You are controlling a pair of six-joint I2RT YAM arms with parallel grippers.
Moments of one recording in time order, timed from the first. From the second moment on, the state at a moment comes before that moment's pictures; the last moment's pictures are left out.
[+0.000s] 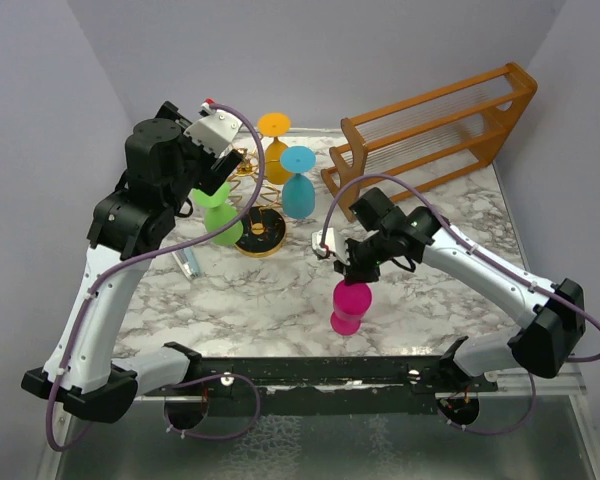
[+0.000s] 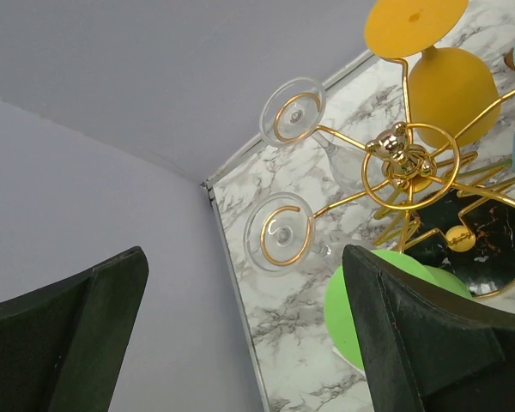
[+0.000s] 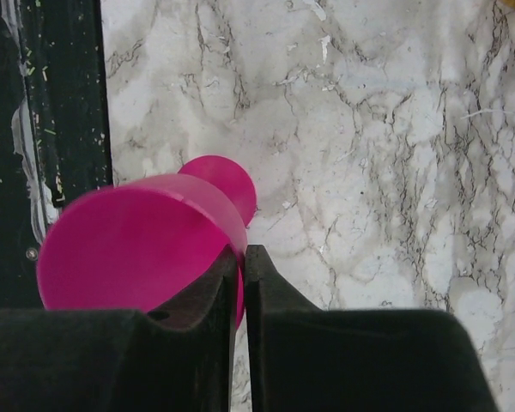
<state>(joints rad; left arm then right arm) -0.41 1.16 1.66 -0.77 -0.26 0.55 0.77 1.39 1.22 -0.95 -0.47 -0.72</state>
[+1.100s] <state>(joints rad) -0.37 1.59 2.18 -0.73 0.33 0.18 0.25 1.16 1.71 -0.98 -0.76 -0.73</state>
